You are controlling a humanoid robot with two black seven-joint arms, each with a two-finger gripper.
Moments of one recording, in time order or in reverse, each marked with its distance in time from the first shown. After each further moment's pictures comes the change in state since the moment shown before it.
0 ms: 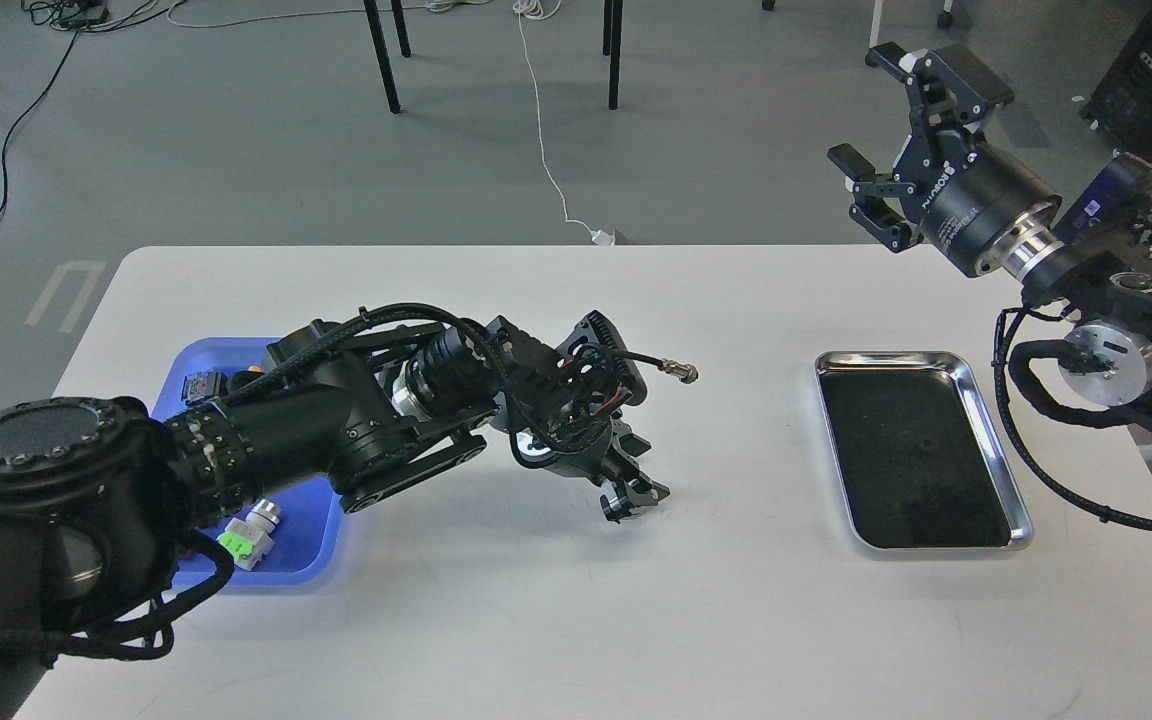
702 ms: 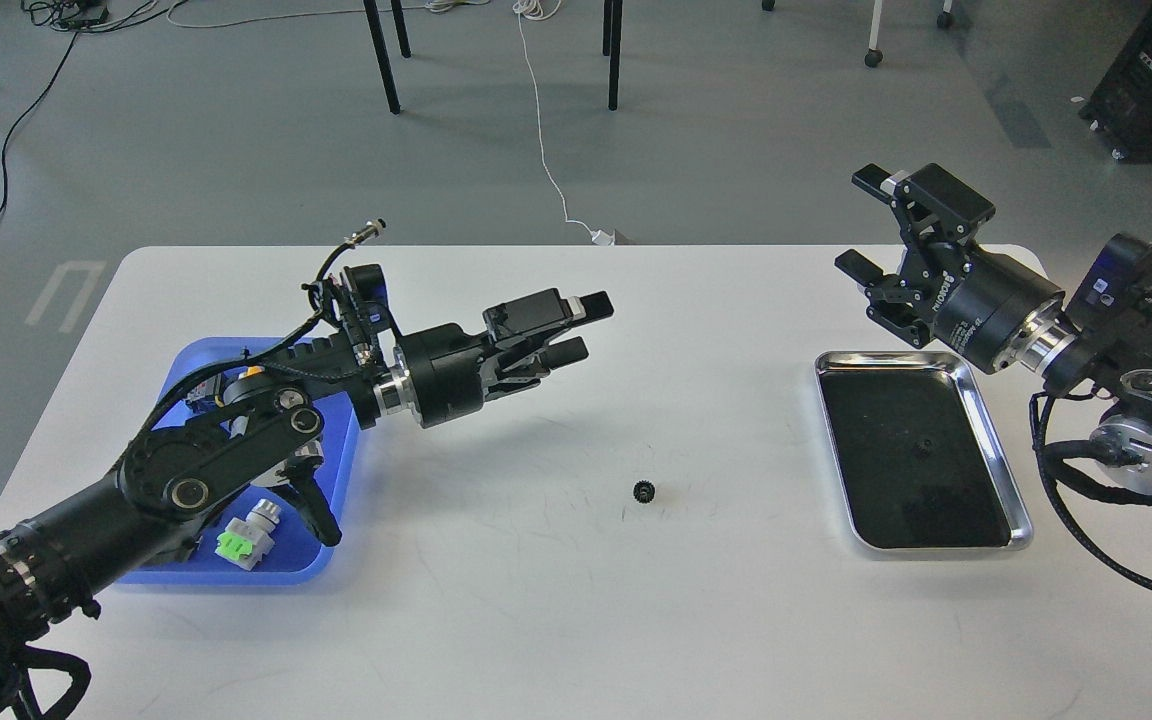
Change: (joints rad) left arm 0.409 0.308 -0.451 -0.163 -1.181 0.027 0.000; right arm -0.161 -0.068 0.000 0.060 -0.263 0.017 0.000
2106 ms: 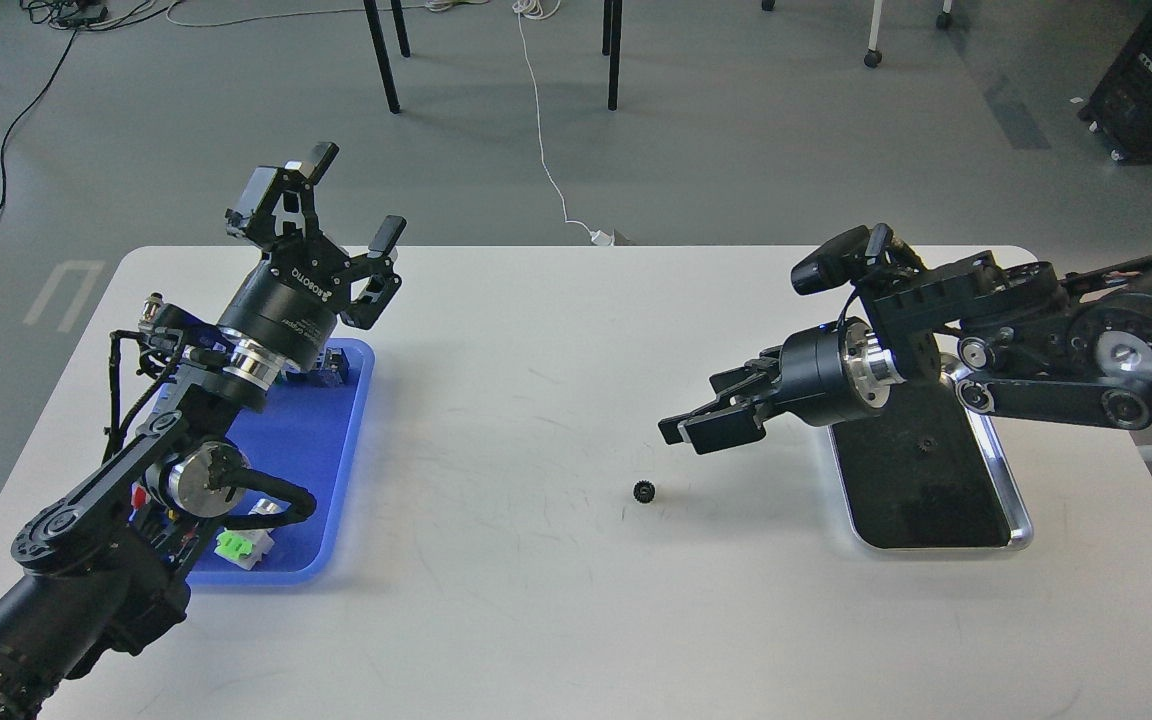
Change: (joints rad) left arm 0.240 -0.022 -0.438 -0.080 -0.420 0.108 0.041; right arm 0.745 0.463 -0.962 -0.083 -0.754 -0.019 0.000
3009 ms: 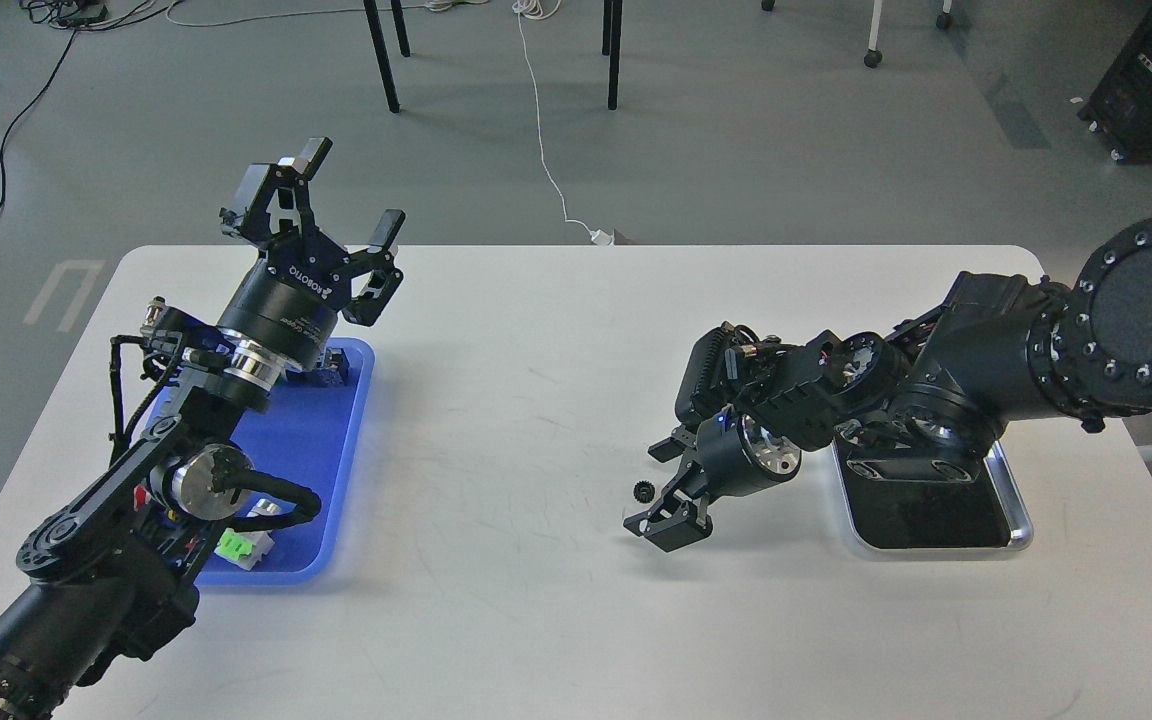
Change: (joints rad) left arm 0.024 -0.027 -0.041 -0.028 0.002 -0.006 0.012; right arm -0.088 0.366 -0.295 -0.201 -0.020 -0.252 0.000
